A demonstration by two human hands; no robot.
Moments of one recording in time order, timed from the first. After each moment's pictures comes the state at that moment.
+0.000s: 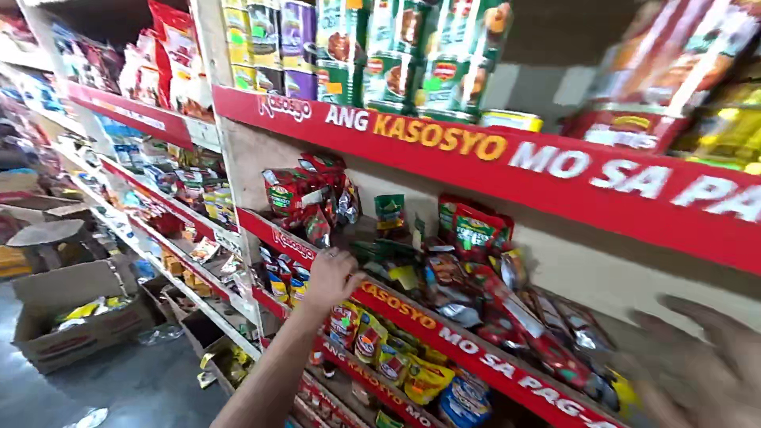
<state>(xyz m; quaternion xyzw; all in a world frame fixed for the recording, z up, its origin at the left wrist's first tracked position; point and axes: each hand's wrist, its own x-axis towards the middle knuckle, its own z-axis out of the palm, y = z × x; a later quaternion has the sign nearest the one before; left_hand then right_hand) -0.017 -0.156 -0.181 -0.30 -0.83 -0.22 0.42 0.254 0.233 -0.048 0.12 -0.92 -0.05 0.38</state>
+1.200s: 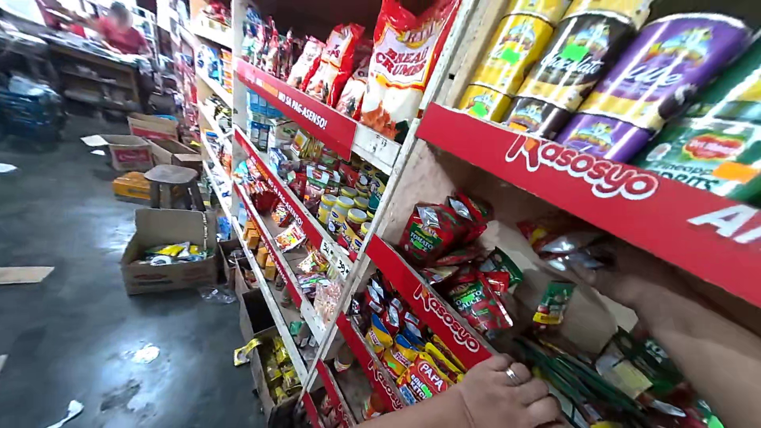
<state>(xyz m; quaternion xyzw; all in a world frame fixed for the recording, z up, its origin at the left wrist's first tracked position) -0.046 -0.152 -0.206 -0.37 -0.61 -0.27 0.64 -0.122 -0.036 0.026 0.05 -0.82 0.55 0.13</state>
